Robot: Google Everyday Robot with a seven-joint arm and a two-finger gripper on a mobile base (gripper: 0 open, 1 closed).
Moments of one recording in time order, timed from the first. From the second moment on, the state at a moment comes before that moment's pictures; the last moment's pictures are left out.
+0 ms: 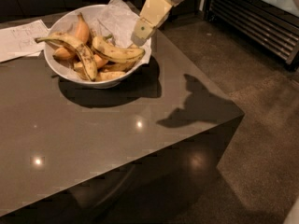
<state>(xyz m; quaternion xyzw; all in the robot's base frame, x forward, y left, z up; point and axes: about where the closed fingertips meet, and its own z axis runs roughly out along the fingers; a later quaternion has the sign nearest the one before) 0.585 -0.031 1.017 -0.51 0.83 0.09 0.22</state>
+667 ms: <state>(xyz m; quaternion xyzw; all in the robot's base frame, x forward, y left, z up) 0.589 -0.028 1.017 -0.50 0.83 0.11 0.22</state>
